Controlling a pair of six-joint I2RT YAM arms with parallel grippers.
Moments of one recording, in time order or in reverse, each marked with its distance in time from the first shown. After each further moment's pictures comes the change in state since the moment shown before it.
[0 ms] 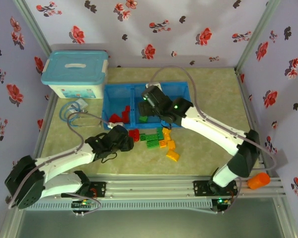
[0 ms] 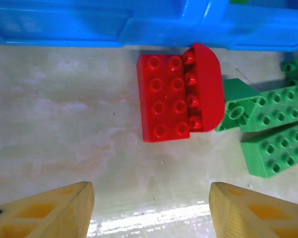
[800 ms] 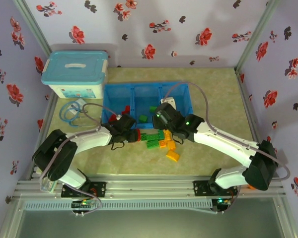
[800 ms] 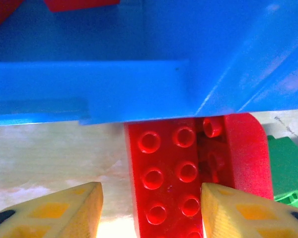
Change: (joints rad) left arm 0.109 0.381 0.182 0.082 0.098 0.079; right arm -0.008 -0.208 -0.377 0.122 0.034 0.085
